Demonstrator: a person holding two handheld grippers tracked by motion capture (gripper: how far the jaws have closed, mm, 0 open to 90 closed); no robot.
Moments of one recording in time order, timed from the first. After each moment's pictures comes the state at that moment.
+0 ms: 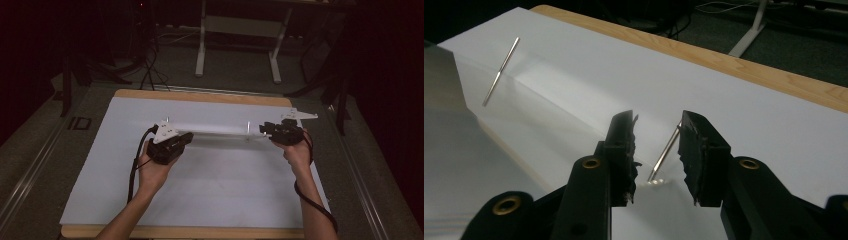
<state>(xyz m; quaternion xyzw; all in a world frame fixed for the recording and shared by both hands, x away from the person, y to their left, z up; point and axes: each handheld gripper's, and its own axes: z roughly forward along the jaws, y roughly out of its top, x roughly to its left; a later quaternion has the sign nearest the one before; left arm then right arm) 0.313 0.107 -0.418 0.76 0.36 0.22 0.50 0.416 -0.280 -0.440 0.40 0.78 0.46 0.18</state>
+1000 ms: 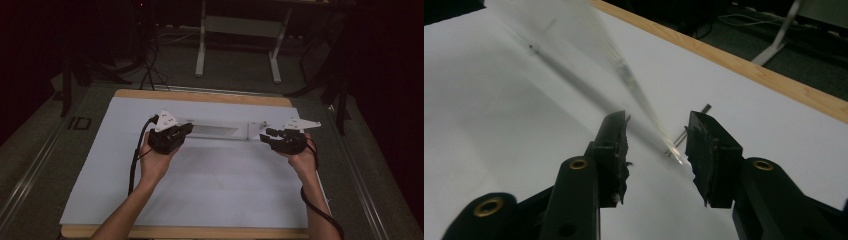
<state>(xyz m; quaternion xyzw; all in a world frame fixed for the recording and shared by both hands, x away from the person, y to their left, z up) 0.335 0.107 -0.407 0.75 0.37 0.23 0.50 0.393 -0.286 -0.442 0.32 0.81 0.46 0.18</state>
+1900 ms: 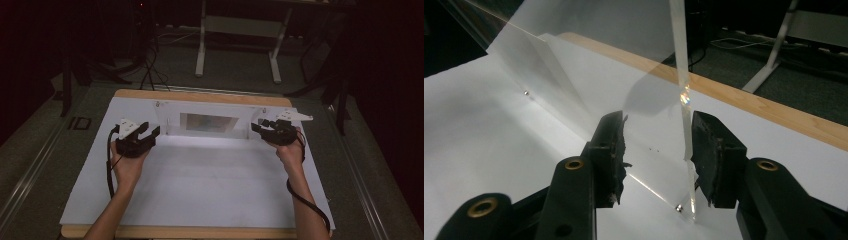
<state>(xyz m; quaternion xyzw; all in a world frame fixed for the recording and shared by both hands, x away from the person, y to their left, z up) 0.341 0.193 -0.459 0.67 0.48 0.30 0.49 0.416 -0.262 -0.442 0.35 0.77 0.51 0.19</state>
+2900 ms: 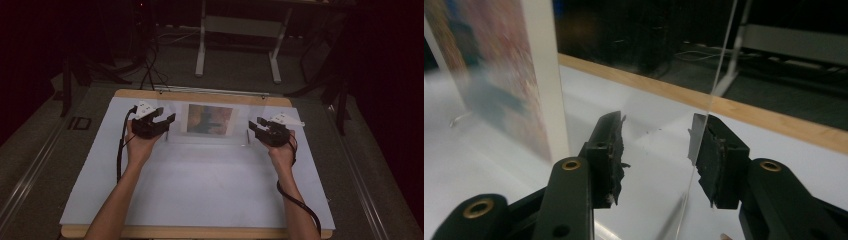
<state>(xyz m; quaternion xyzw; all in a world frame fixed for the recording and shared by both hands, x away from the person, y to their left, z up) 0.398 0.173 -0.454 0.70 0.42 0.27 0.52 0.420 -0.248 -0.465 0.39 0.73 0.51 0.25</state>
